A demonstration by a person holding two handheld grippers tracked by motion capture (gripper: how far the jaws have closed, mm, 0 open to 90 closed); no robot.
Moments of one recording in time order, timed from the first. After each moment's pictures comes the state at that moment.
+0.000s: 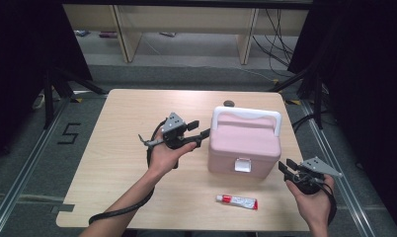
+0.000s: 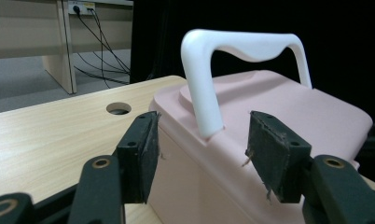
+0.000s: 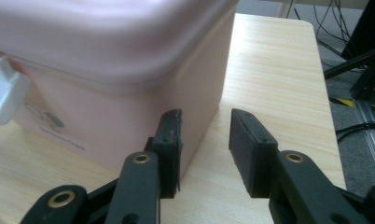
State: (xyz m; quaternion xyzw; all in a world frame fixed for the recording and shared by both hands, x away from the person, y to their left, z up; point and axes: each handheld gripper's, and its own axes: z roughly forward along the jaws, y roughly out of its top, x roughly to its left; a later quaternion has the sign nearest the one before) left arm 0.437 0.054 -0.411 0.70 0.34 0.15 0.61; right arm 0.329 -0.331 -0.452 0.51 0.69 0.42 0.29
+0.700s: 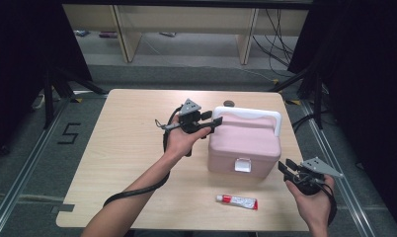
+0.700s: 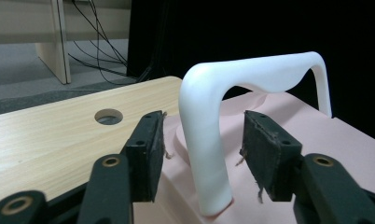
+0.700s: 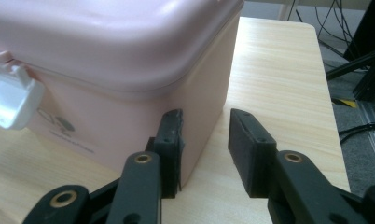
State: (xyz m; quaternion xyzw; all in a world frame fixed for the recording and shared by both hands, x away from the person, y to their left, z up) left arm 0.473 0.013 -0.399 0.71 0.36 0.12 0.60; right arm 0.326 -0.330 -0.448 0.51 0.69 0.42 0.29
